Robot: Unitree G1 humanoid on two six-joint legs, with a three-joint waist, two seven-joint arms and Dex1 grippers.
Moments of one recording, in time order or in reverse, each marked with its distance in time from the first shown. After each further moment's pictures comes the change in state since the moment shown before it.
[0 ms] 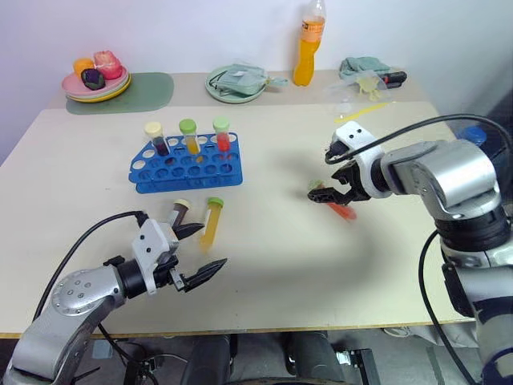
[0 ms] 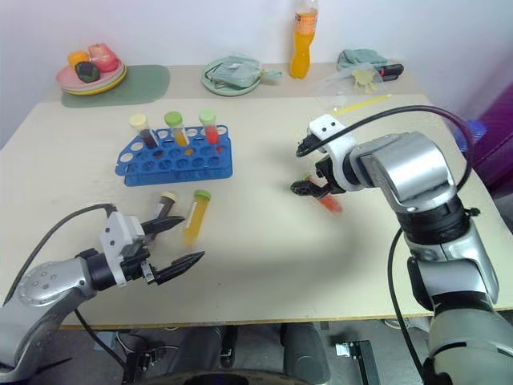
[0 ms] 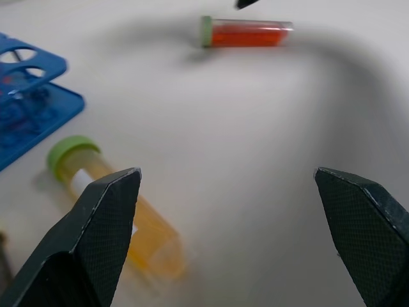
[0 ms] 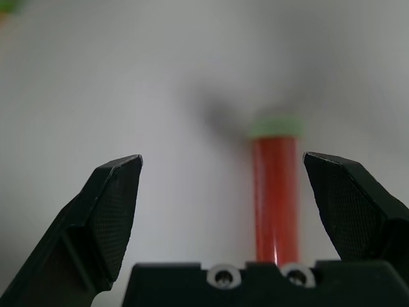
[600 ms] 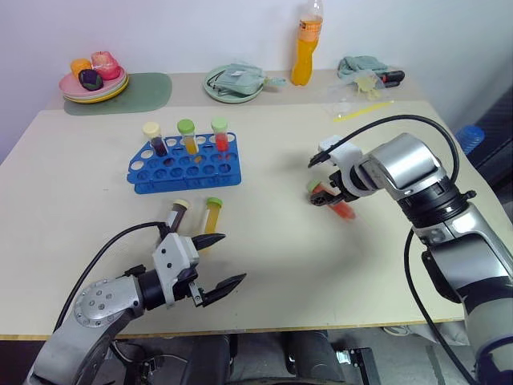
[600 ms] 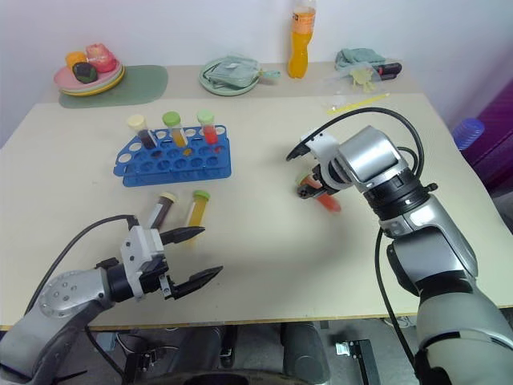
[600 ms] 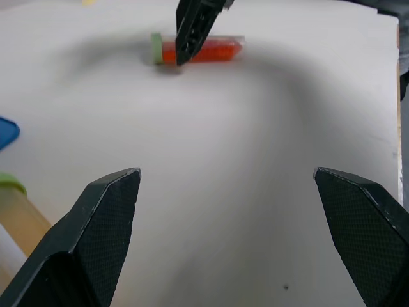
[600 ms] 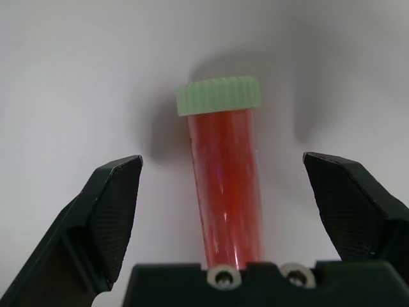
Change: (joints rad) left arm 0.046 -0.045 -0.093 -0.090 0.041 -0.018 0.039; right arm -0.105 0.055 0.229 0.339 -0.049 -0.140 -0.052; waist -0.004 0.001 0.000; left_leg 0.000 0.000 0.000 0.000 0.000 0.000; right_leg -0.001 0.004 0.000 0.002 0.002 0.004
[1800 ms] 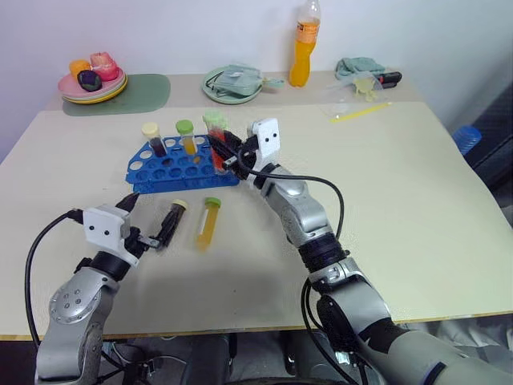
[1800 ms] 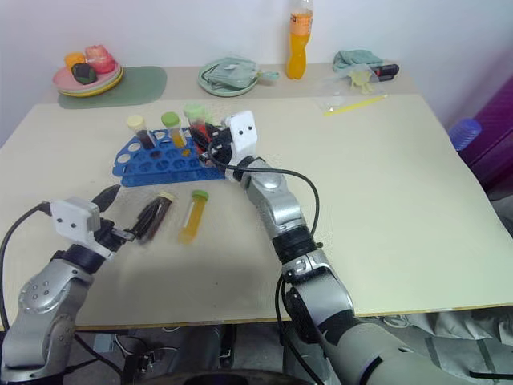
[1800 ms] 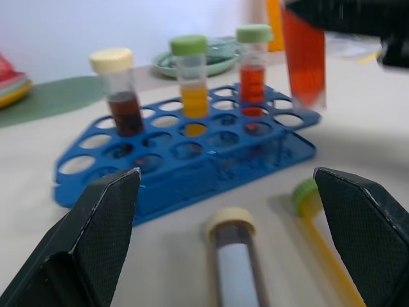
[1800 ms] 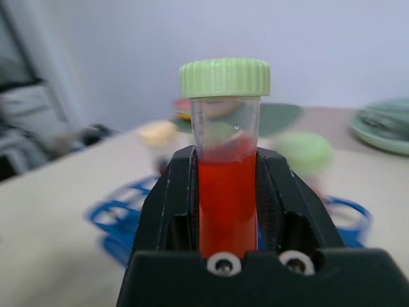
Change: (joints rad) left arm -0.026 -0.258 0.282 0.193 0.088 -0.173 0.360; right arm 0.217 0.762 -0.417 0.384 -0.078 -1.469 -0.211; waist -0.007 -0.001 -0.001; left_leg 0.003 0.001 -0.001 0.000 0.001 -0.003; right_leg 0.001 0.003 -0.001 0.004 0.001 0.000
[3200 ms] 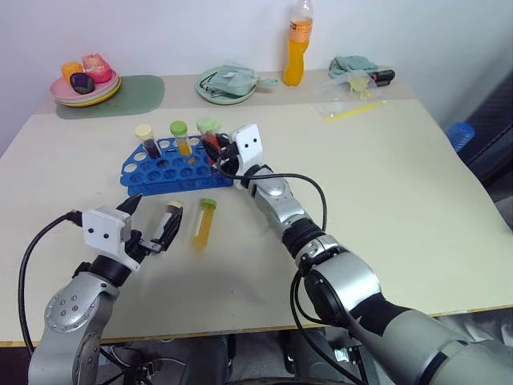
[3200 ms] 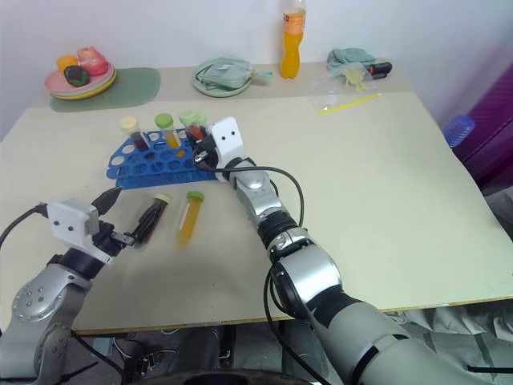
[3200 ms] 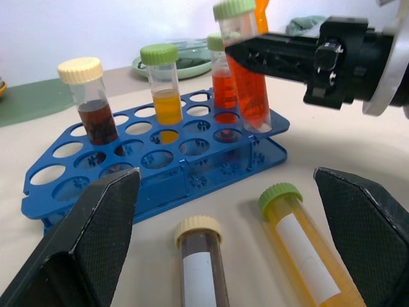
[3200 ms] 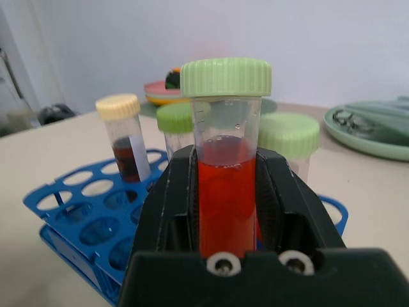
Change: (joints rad) left arm 0.038 -0.003 -0.003 -0.085 -0.023 0.072 -0.016; right arm -0.192 0.050 -0.015 0.474 -0.115 -0.331 -0.069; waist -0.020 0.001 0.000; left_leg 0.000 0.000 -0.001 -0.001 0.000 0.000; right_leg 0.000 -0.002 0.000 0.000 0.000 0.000
